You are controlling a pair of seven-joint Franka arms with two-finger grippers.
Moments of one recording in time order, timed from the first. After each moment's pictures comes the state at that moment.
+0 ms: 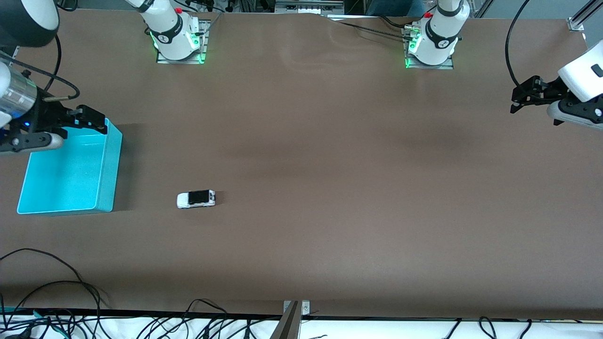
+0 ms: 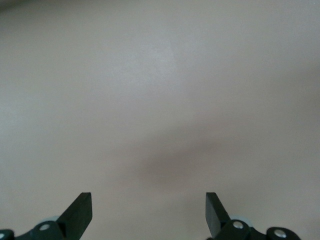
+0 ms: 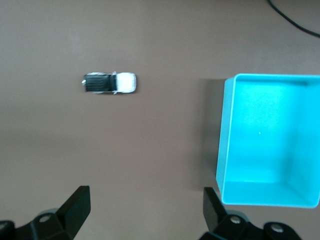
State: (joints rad) left arm -0.05 0.01 0.03 -1.58 0.03 1.53 0.28; right arm 0.07 0.15 -0.02 -1.54 0.01 1.61 -0.15
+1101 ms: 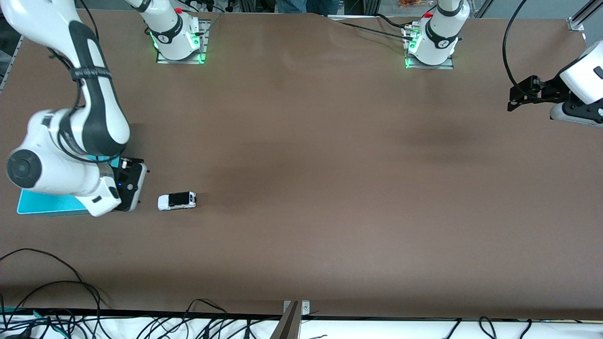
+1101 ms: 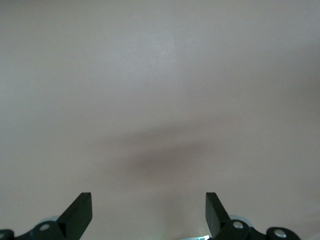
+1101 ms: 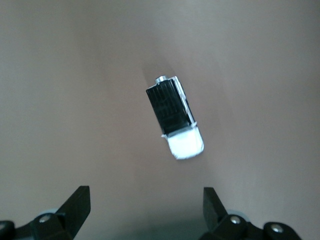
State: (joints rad) left arm -0.06 0.02 0.04 -1.56 0.00 1.48 0.17; right arm 0.07 0.55 -0.01 -1.54 0.10 1.95 -1.40
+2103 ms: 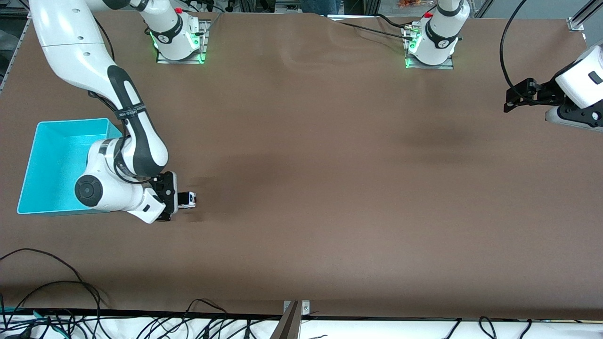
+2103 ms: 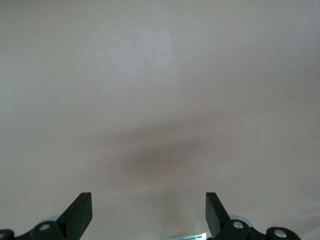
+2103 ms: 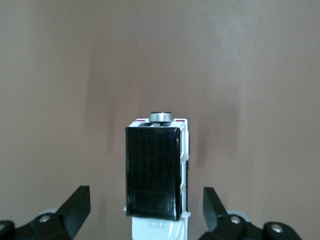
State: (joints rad) left arm -0.06 0.02 0.04 -1.56 -0.01 1.47 0.17; right arm 0.09 0.73 0.03 -1.55 0.11 2.14 -1.63
